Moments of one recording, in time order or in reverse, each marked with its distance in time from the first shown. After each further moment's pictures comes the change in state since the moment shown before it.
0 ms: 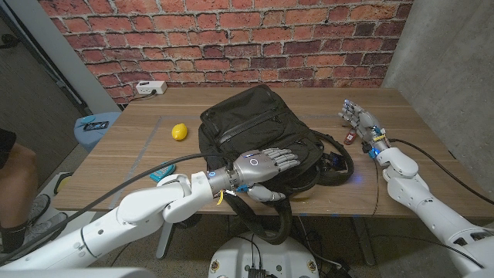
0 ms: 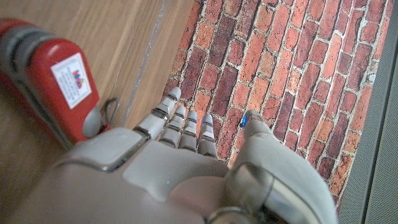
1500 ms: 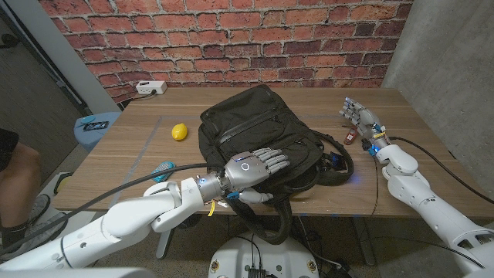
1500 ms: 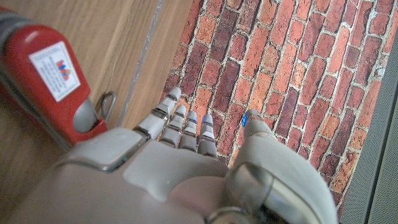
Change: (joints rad) left arm 0.107 0.098 -0.064 -0.056 0.141 0.084 0.068; left_hand 0.030 0.004 0.002 -0.007 0.000 -0.011 0.011 0.006 0.000 -0.012 -0.002 0.008 0.009 -0.007 -0.007 0.000 -0.002 -0.005 -0.005 -0.008 0.000; right arm -0.009 -0.004 0.005 -0.039 -0.002 -0.036 -0.056; right_hand 0.008 0.000 0.000 0.000 0.000 0.000 0.000 0.000 0.000 -0.007 0.003 0.000 0.000 0.000 0.000 0.000 0.000 0.000 0.000 0.000 0.000
